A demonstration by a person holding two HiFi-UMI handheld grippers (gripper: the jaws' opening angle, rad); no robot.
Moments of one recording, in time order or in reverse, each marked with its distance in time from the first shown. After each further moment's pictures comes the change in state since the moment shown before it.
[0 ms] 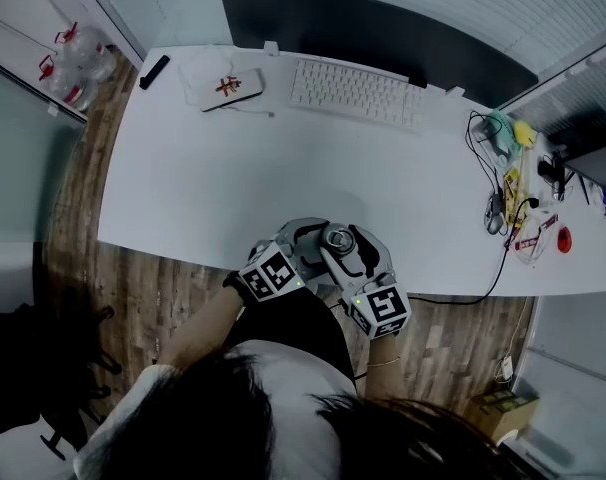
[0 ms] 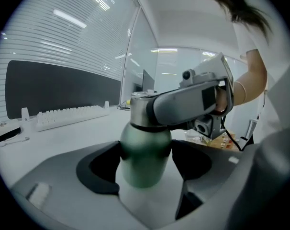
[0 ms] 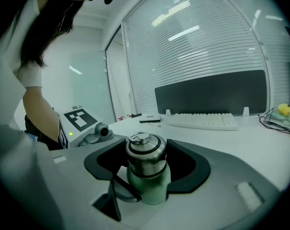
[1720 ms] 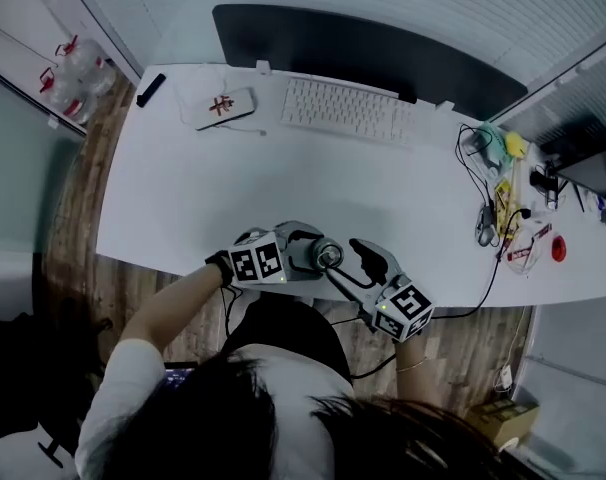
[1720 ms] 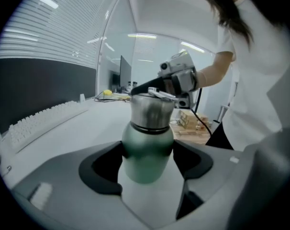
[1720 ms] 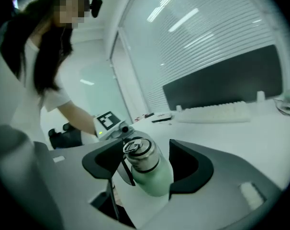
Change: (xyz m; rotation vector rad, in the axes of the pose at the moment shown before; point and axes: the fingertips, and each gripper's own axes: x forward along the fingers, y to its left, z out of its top) left arm -0.001 0.002 -0.004 0.130 0.183 -0.300; right arm -0.023 -0.015 0.016 0.129 0.044 0.253
